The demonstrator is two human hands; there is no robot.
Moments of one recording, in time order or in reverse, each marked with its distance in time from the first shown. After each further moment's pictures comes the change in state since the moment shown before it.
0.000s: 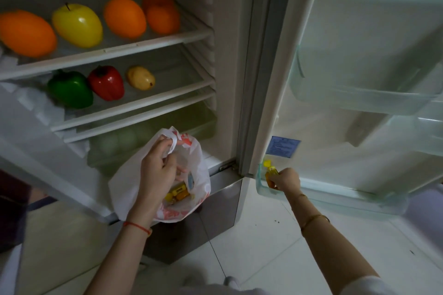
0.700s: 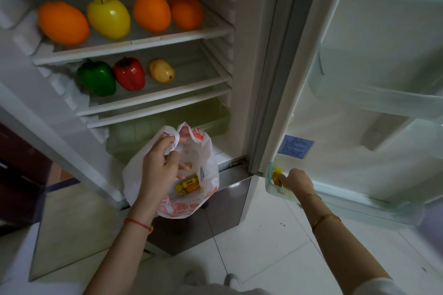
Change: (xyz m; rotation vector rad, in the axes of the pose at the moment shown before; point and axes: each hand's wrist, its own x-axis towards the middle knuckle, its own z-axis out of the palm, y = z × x) left_hand -0.018 -0.002 -0.019 -0.039 0.072 -0.041; right_hand -0.007 -0.006 -0.005 -0.354 -0.041 -0.133
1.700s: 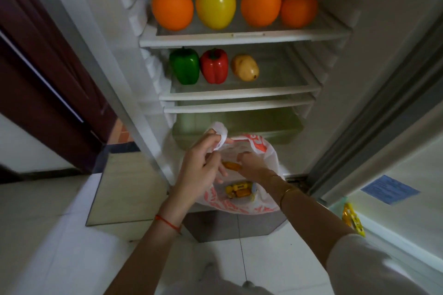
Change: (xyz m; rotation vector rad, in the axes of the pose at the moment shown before) left_hand 0.023 -0.025 -0.064 -0.128 0.000 -0.040; right_hand -0.021 -0.267 0.096 -0.290 -0.144 -0.841
